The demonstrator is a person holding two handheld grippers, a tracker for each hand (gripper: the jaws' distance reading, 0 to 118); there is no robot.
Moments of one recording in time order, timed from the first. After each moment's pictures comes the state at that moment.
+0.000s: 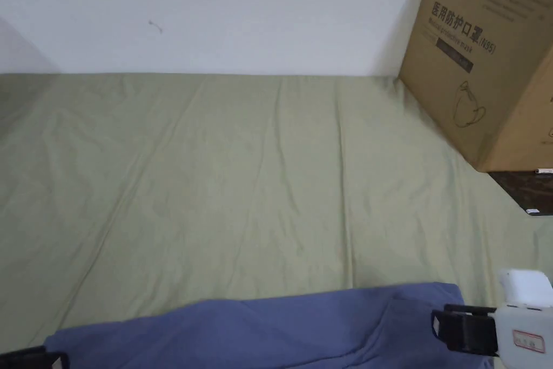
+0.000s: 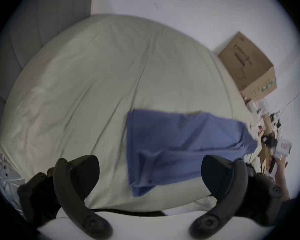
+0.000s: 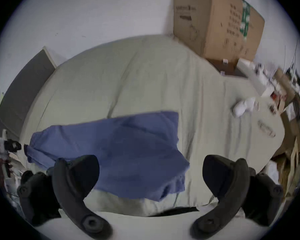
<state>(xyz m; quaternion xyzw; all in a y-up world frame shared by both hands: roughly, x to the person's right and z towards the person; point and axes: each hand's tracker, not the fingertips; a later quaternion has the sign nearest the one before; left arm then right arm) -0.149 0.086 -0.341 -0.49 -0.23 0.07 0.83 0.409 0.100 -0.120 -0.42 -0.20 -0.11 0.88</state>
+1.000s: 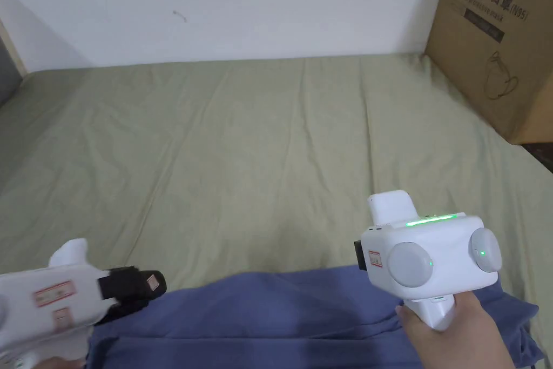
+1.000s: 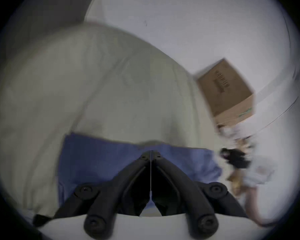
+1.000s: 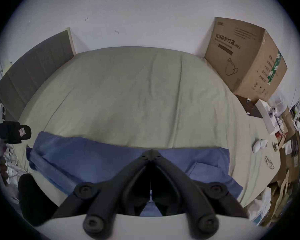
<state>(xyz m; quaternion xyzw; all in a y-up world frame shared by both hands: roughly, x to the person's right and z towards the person) -0.129 0.060 -0.377 -0.49 -0.33 0.29 0.75 0.278 0.112 -0.234 -0.43 -0.15 -0.03 0.89</state>
